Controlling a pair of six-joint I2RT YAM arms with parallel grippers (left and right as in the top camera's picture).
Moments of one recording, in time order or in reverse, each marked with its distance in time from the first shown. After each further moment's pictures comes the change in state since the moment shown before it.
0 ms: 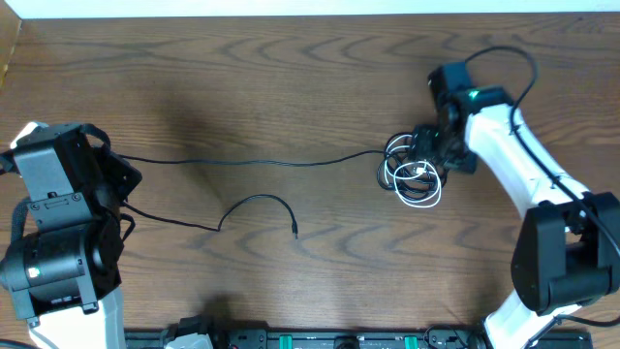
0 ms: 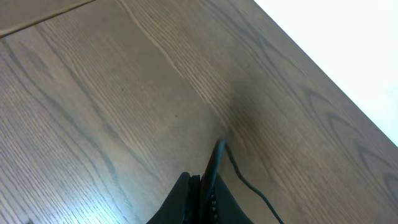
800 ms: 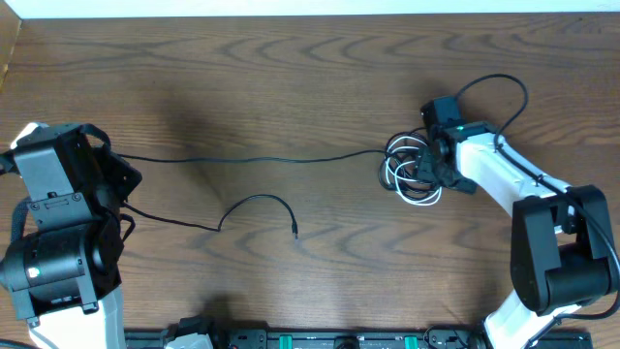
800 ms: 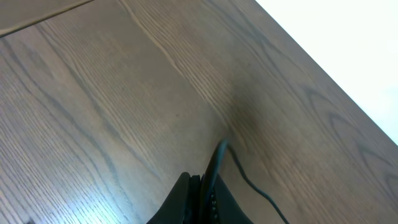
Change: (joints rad) left arm 0.000 0.000 0.000 -0.003 0.000 0.000; right arm 0.000 0.000 -0.249 0.263 0.181 0.076
